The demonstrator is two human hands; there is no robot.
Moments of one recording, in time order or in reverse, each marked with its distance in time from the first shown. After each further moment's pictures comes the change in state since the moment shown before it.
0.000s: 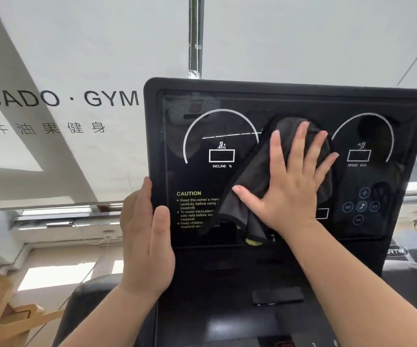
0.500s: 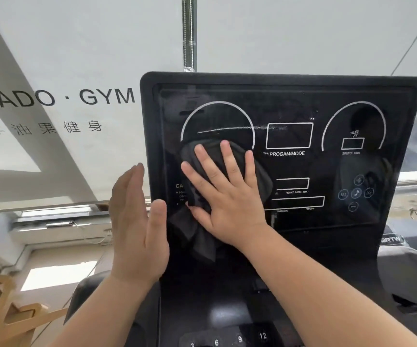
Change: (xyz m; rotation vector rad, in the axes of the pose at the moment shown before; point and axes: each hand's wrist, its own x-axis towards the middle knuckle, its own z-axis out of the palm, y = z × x) left_hand 0.006 -0.003 -0.012 0.129 0.015 0.148; right_hand -0.029 -0.069 0.011 0.043 -0.028 -0.414
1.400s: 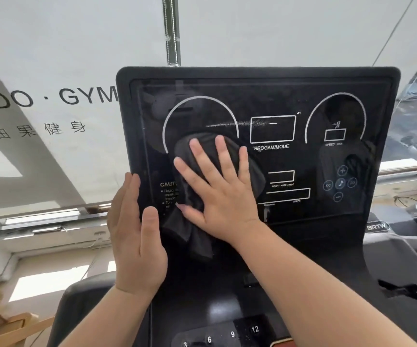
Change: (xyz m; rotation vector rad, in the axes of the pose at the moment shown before) left_hand -0.020 -0.004 0.023 -0.146 0.062 -0.085; right_hand -0.004 0.005 0.000 0.002 0.060 0.061
